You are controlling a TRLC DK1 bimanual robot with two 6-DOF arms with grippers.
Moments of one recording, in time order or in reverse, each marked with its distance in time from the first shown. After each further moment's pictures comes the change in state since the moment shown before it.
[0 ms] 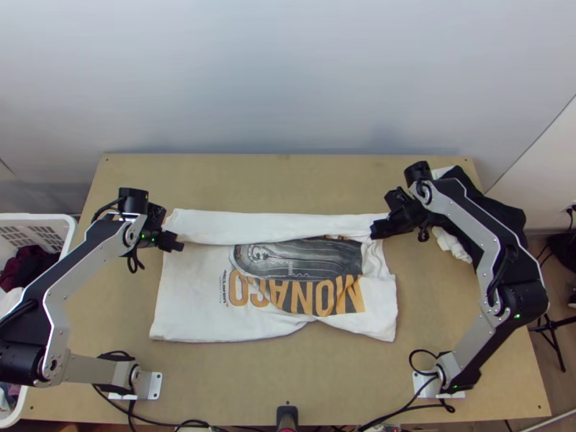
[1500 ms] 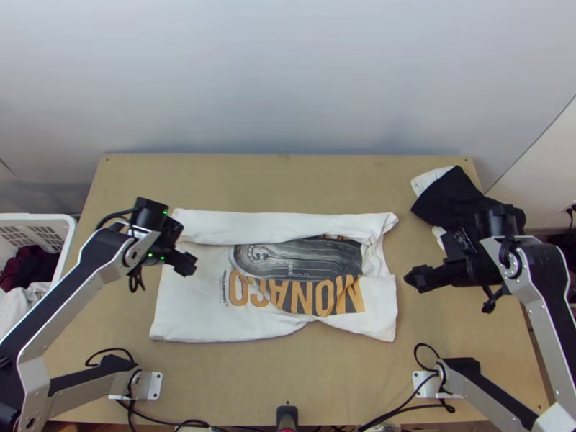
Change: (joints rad) left arm -0.249 -0.235 0.047 -0.347 -0.018 -0.051; right arm -0.089 -0.799 -0.273 -0.370 0.005 0.039
